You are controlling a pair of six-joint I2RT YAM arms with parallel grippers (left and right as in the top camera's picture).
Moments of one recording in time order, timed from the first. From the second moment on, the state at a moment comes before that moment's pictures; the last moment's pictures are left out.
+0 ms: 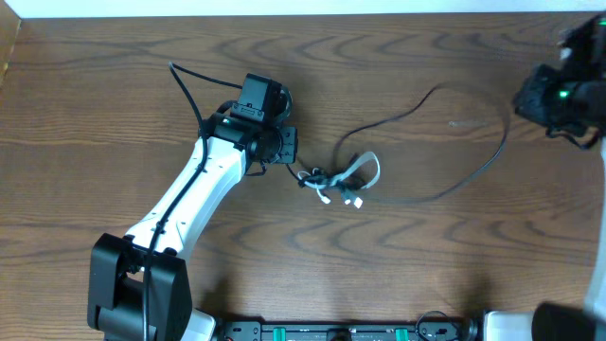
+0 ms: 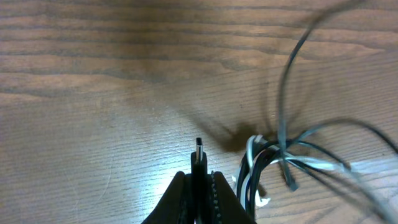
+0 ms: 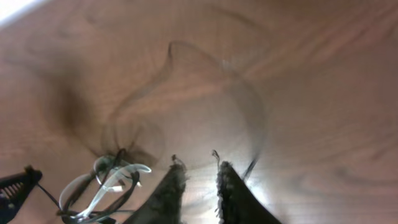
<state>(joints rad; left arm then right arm) -0.34 1.65 1.22 -0.71 0.15 -0.24 -0.14 1.58 1.83 -1.37 -0.20 0.25</state>
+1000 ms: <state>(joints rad) -0.34 1.65 1.22 -0.69 0.15 -0.34 0.38 2.09 1.83 -0.95 -0.50 0.25</state>
